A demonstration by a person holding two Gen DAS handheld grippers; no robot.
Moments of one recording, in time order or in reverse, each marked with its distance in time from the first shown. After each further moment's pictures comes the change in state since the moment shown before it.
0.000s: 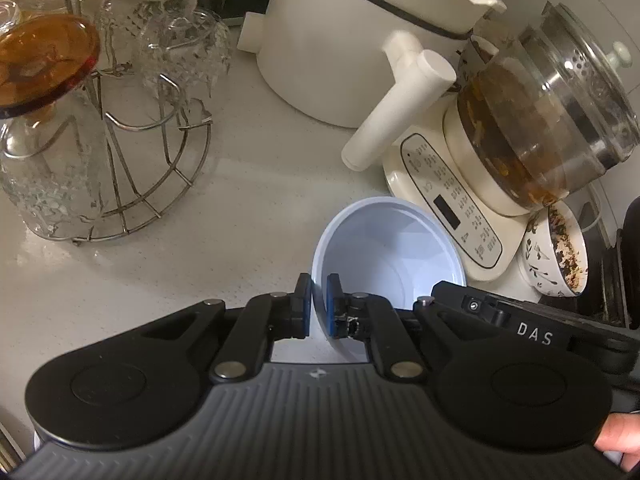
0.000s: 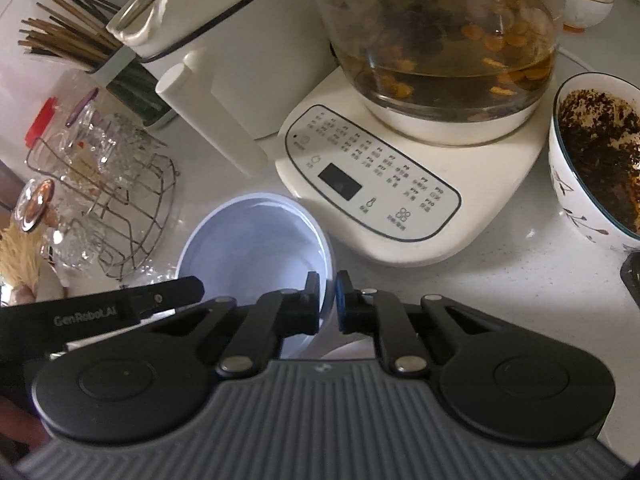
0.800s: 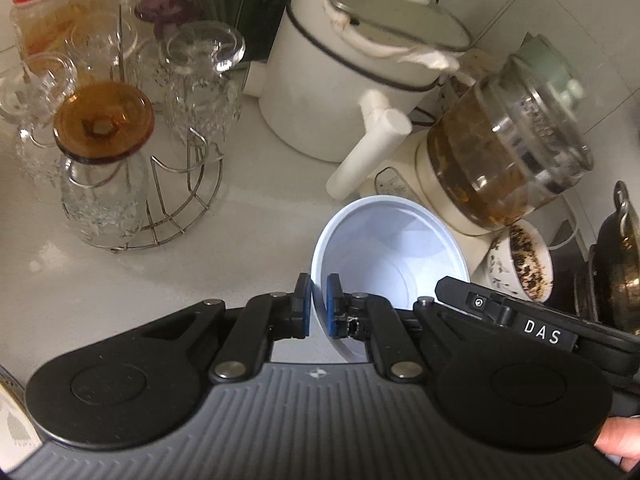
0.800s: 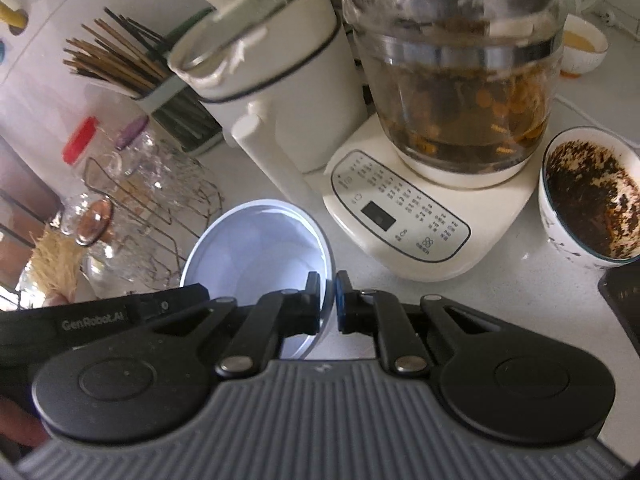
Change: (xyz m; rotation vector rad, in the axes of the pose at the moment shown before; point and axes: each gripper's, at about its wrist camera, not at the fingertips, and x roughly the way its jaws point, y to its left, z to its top) left arm -0.068 -0.008 0.004 -0.009 -0.061 -0.015; right arm -0.059 0.030 0.009 -0.018 -0.079 0.018
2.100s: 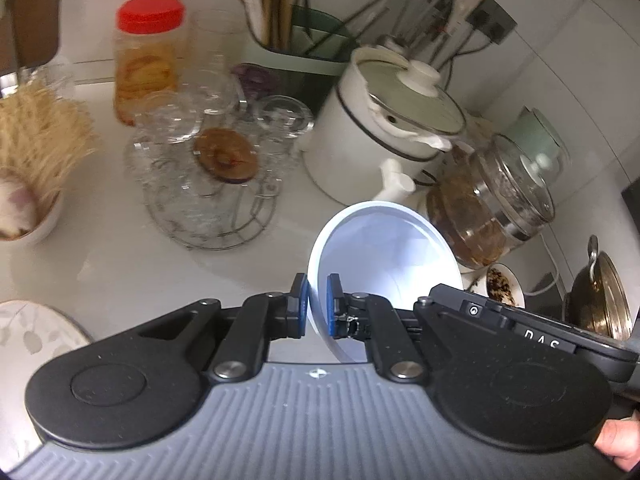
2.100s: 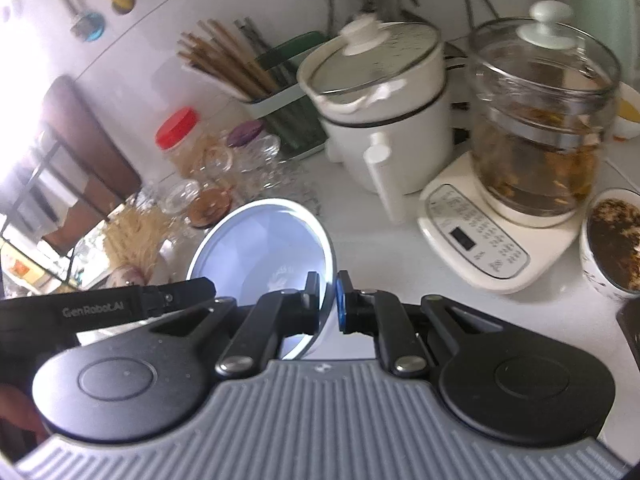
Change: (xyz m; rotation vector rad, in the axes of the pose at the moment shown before) left arm -0.106 0.031 -0.030 -0.113 -0.161 0.016; right arm -0.048 0.065 -0.009 -0.175 -0.031 0.145
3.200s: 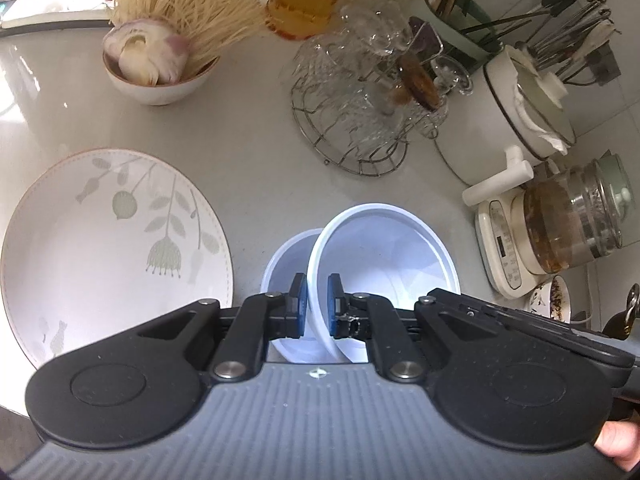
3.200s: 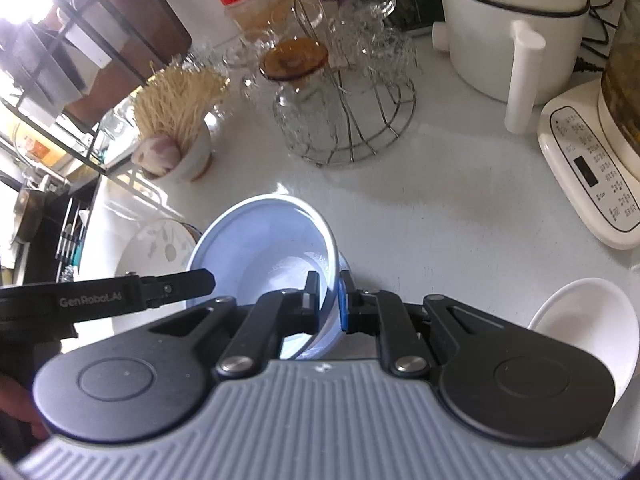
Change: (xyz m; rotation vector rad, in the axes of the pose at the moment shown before) left arm -0.012 0.097 -0.064 -0.290 0.082 0.133; right arm 0.069 0.056 -0.039 -0.164 0.313 0.083
